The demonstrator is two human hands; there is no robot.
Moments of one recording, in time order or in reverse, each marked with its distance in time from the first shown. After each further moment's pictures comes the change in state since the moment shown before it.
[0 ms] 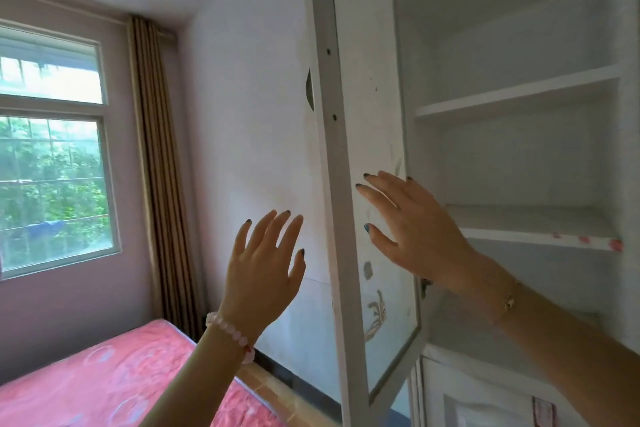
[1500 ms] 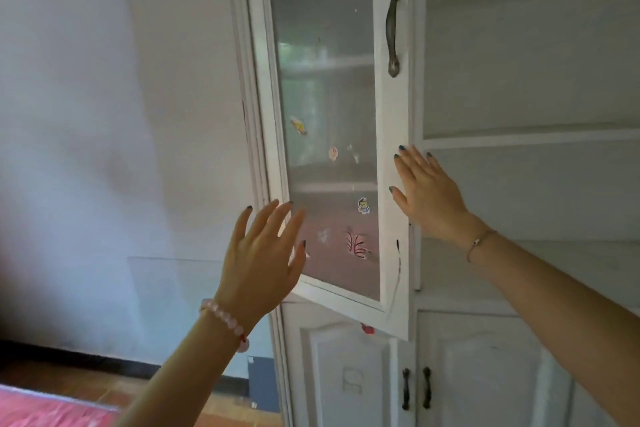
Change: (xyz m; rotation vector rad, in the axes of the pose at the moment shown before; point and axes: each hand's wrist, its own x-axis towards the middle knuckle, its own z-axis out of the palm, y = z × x) left_hand 0.004 0.154 0.031 -0.440 -0.067 0.282; right_hand -0.147 0.146 -0.069 -0.548 -0.402 0.480
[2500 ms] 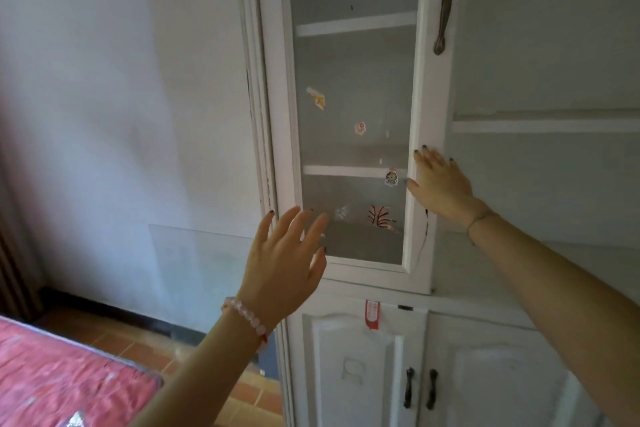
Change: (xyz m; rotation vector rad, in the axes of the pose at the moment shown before) left_hand 0.016 0.029 0.066 0.011 -0.048 -0.018; right_hand 0.050 0.038 0.085 0.206 -0.319 0.158
